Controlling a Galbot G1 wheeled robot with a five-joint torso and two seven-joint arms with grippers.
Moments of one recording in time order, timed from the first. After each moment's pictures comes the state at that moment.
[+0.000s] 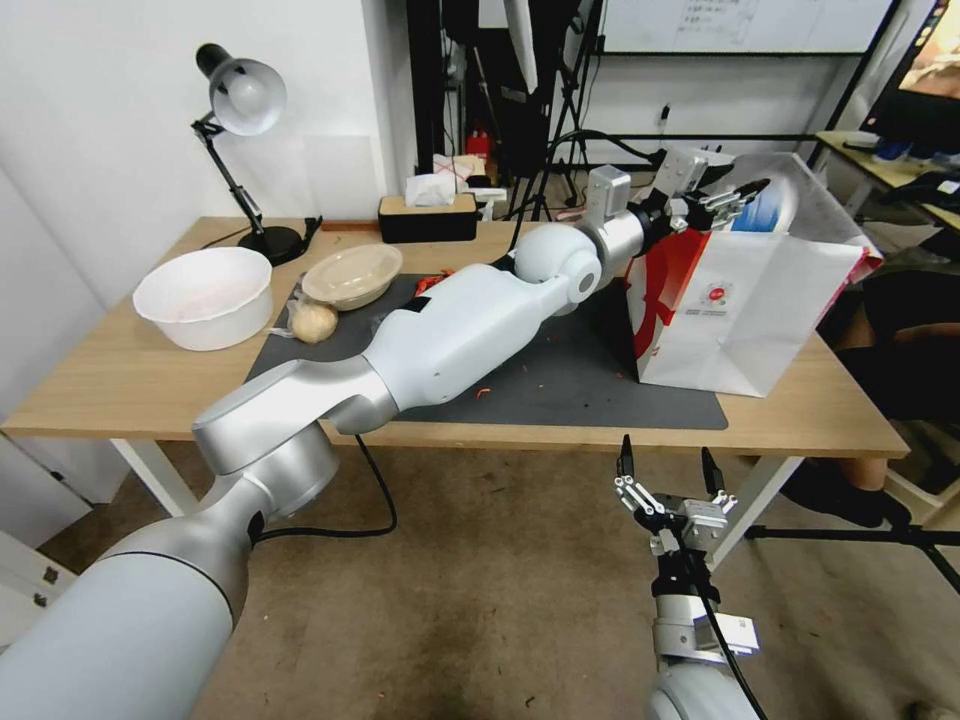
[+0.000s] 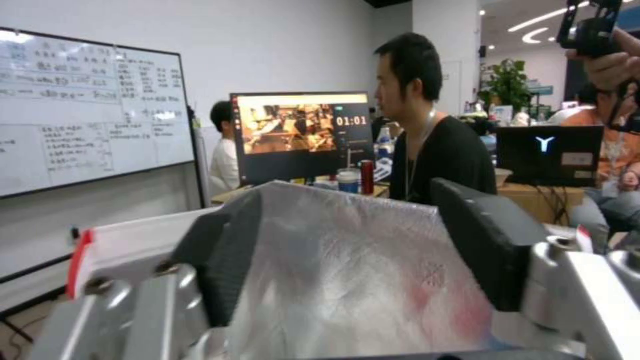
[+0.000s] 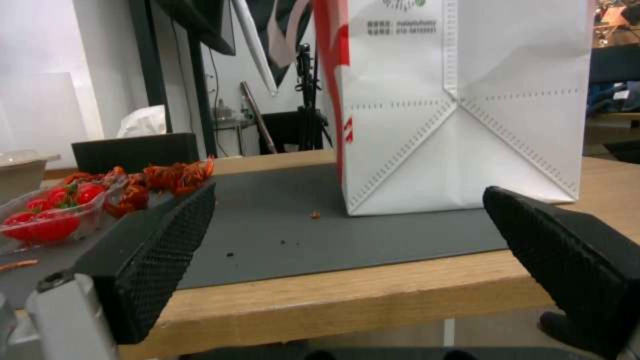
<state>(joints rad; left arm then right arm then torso) -0.09 -1.56 0.58 -1.06 -1.01 -0.02 0.20 -1.63 1.38 0.36 1.97 0.09 0.42 0.33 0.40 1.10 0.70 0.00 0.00</state>
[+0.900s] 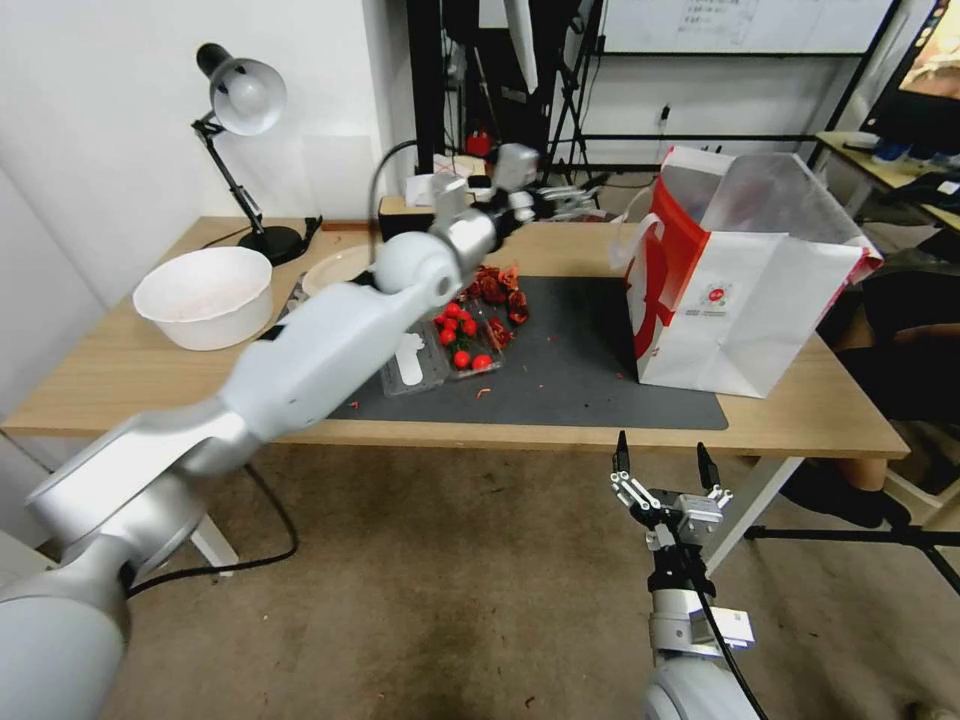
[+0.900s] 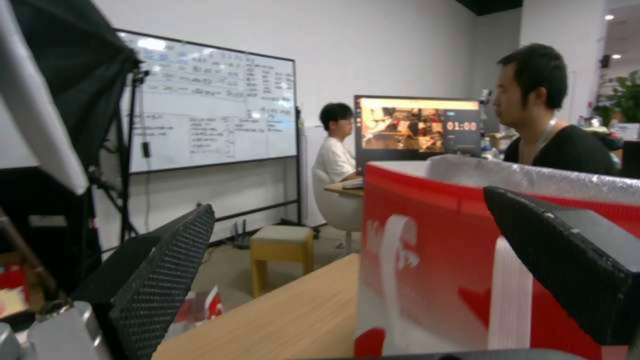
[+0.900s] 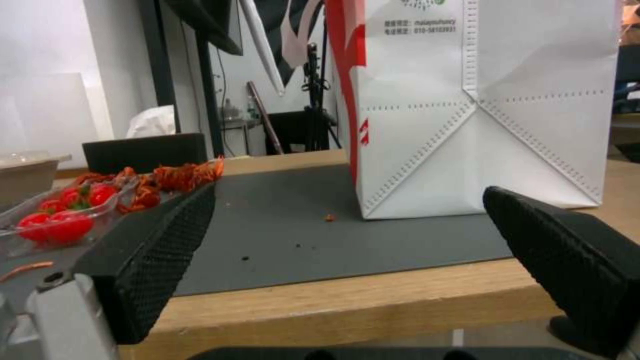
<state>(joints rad) 0.12 -1.12 0.39 -1.38 -1.04 -0.01 0.15 -1.61 1.38 0.35 1.97 0.08 0.40 0.33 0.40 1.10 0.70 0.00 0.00</state>
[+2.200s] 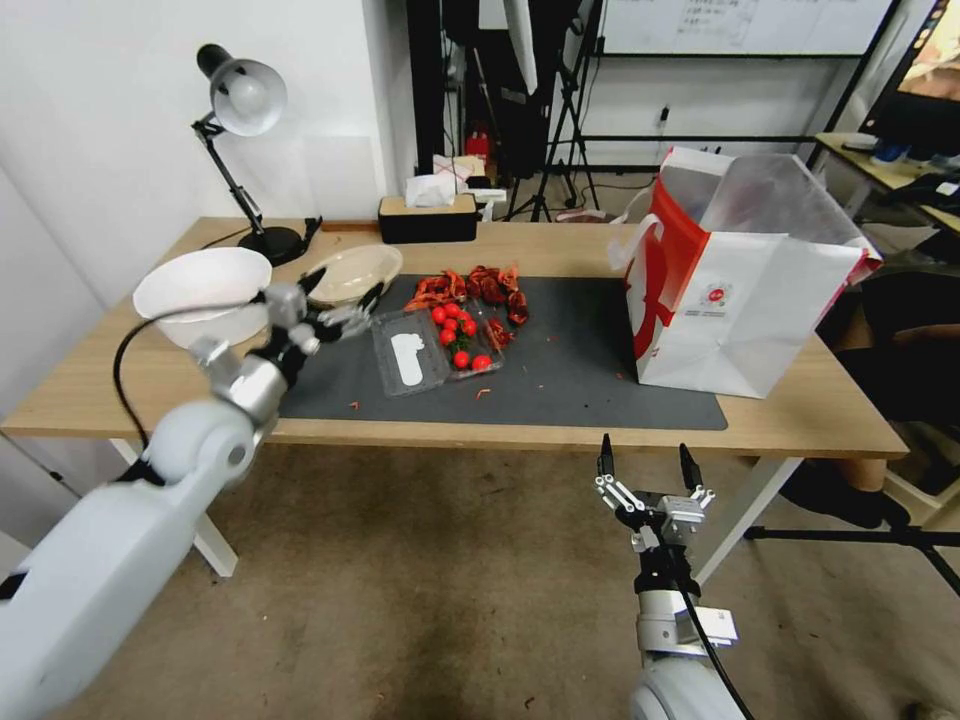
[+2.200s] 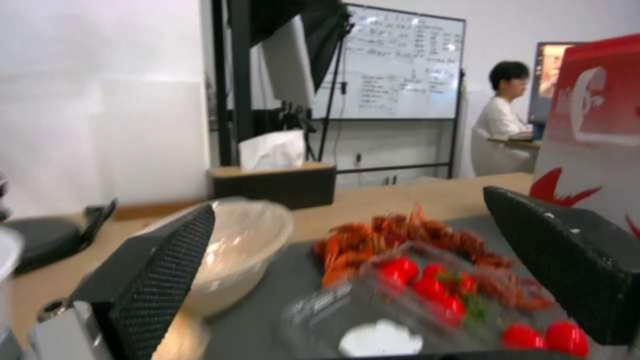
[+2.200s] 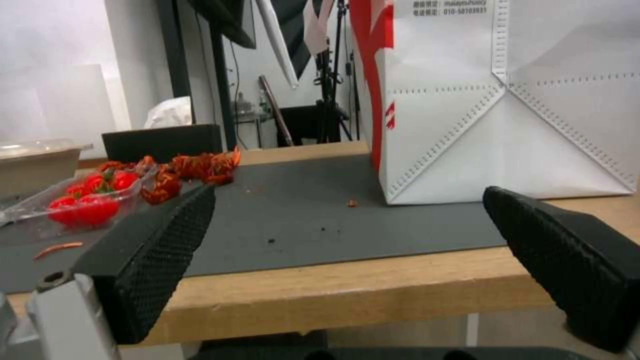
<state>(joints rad) 1.07 -0.83 -0.34 -1.82 -0.82 -0.08 0.11 -1.61 1.38 0.32 1.95 0.08 0.41 0.33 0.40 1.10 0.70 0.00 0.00</state>
